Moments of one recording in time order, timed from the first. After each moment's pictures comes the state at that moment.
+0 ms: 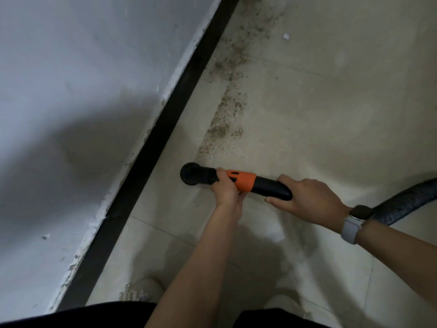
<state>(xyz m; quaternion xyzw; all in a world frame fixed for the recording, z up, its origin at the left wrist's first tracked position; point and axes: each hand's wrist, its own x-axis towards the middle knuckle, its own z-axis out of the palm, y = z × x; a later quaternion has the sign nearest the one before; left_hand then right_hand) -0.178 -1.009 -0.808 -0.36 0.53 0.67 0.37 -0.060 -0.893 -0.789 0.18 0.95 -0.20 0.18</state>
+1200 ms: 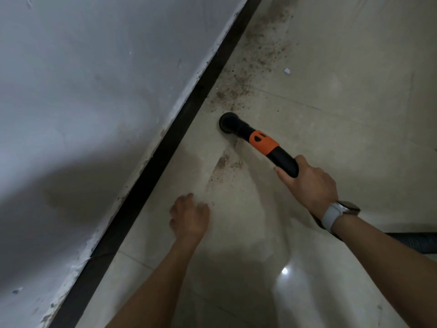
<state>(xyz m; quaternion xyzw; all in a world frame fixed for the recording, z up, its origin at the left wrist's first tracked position) -0.244 -1.063 -0.862 0.03 0.94 0.19 0.28 -0.135 -0.833 -0.812 0.39 0.90 -0.17 0.02</state>
